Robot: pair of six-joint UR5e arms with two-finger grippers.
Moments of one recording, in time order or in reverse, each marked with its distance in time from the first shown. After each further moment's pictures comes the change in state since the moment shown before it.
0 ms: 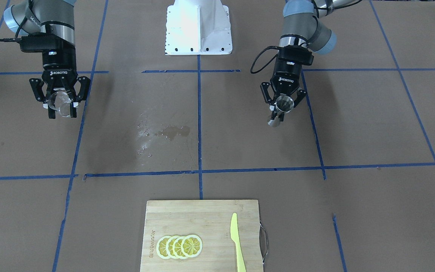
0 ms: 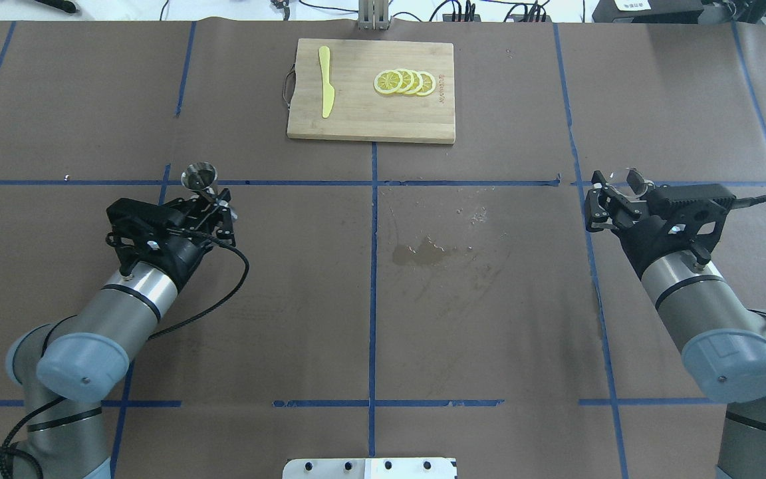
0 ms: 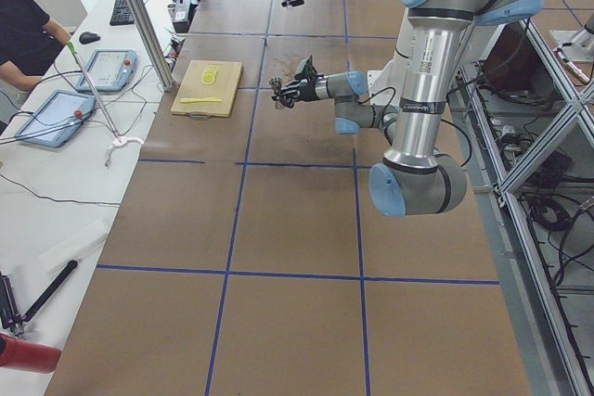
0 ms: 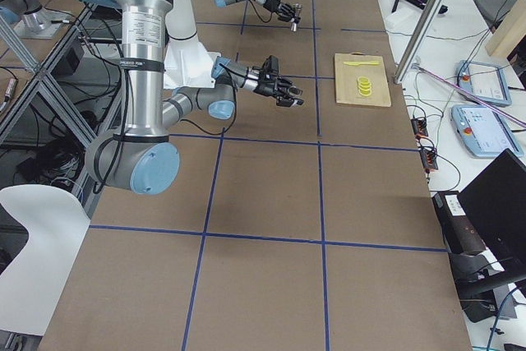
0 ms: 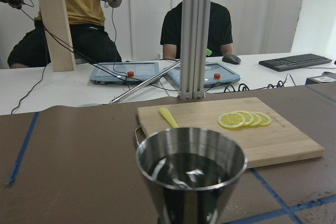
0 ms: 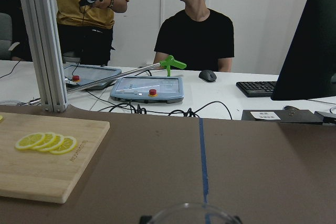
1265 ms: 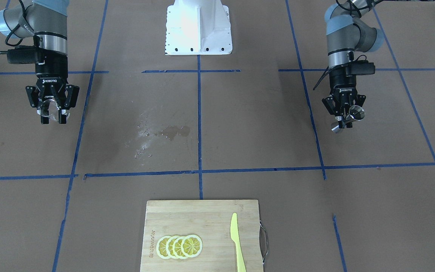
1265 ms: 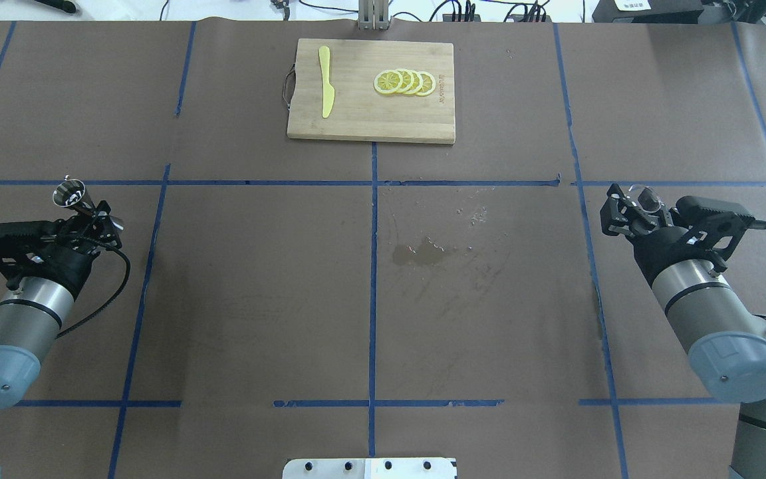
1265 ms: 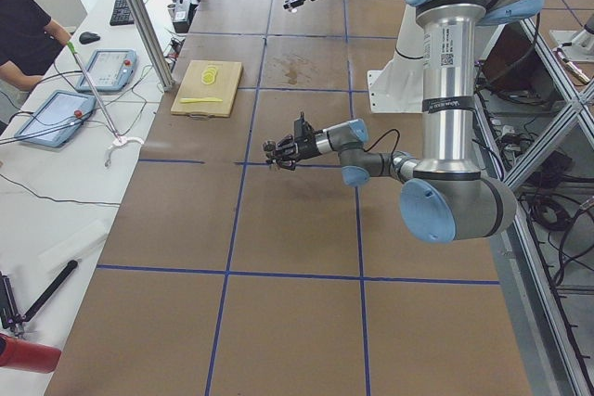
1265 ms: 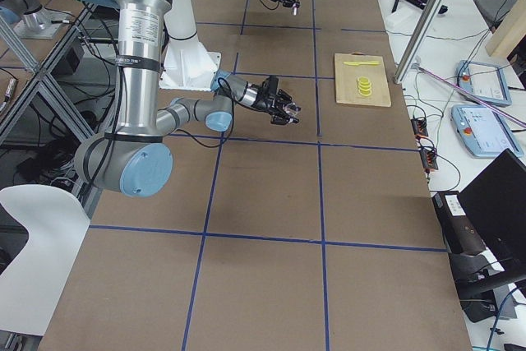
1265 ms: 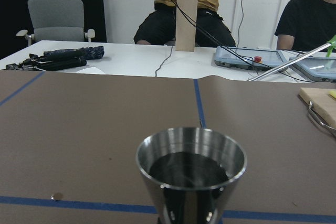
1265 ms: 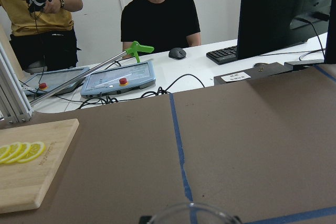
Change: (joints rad) left arm -0.024 0.249 0.075 0.009 0.123 -0.373; right arm -0.002 -0.037 -0.051 -0.003 0.036 0.285
